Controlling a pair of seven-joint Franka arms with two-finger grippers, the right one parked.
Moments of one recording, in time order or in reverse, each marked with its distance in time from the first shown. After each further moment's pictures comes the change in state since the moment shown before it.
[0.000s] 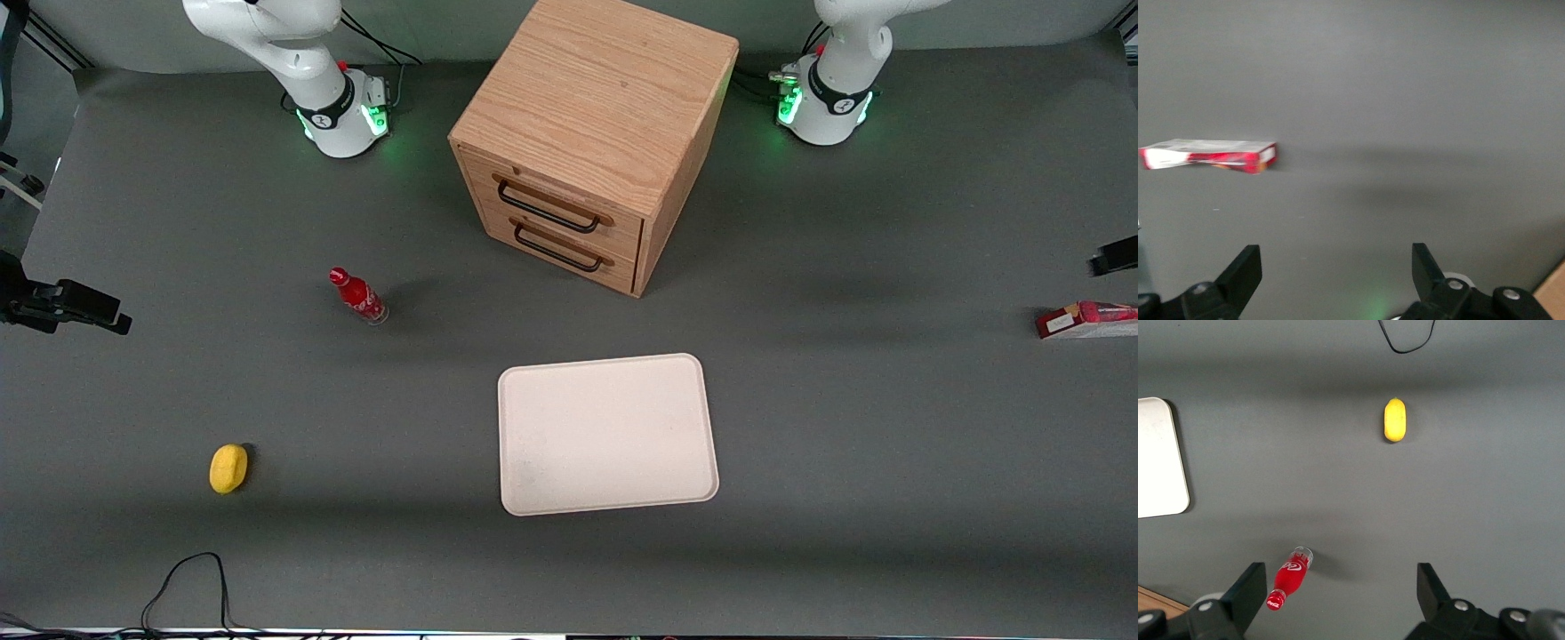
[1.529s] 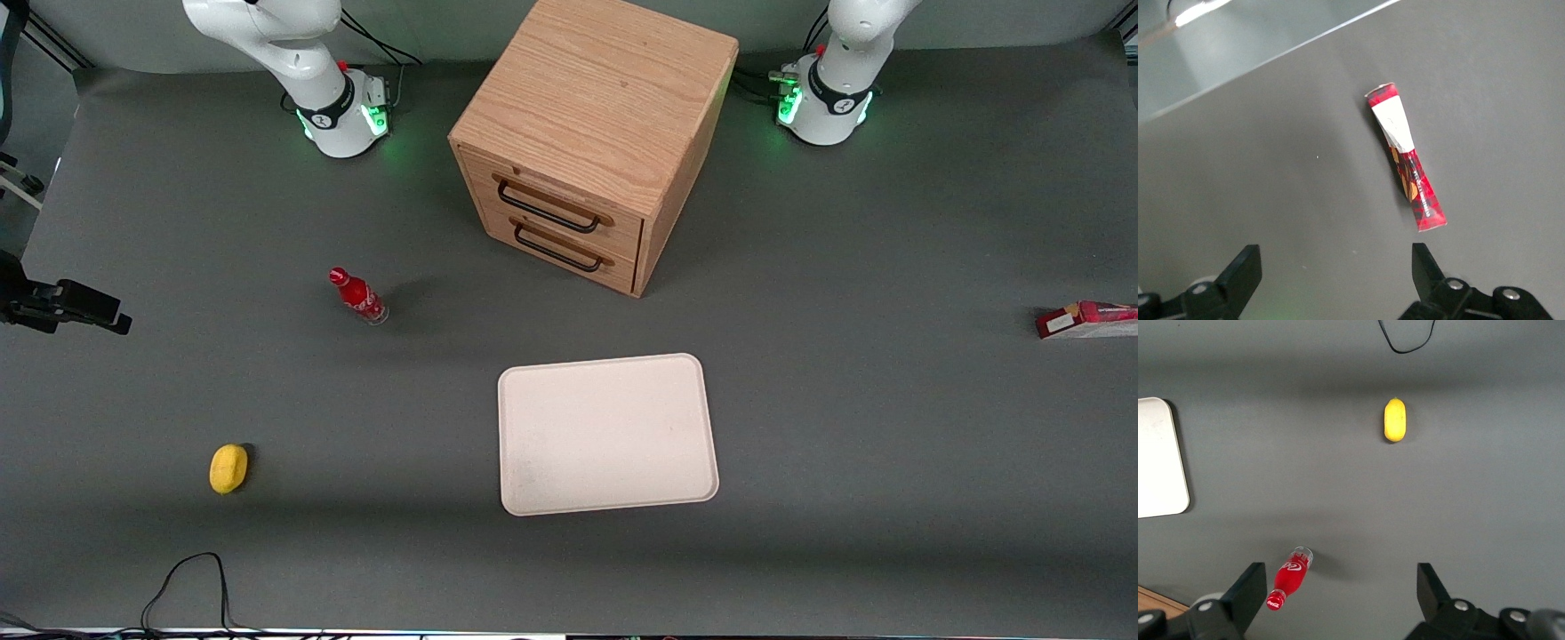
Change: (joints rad) arm 0.442 0.174 -0.006 0.032 0.028 0.159 -0.804
